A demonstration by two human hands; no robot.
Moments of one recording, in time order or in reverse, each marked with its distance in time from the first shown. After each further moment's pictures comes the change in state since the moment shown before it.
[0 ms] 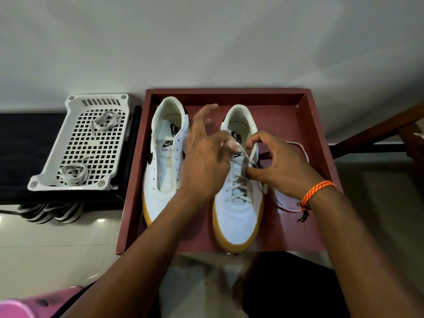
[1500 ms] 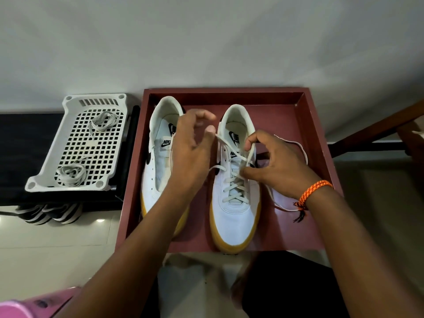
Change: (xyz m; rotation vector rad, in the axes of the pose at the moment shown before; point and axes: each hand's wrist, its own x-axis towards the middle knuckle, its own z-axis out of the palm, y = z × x) left_hand 0.006 -0.007 -0.012 -0.393 0.102 -0.182; right_hand -0.001 -0.003 0.005 0.043 0.024 0.040
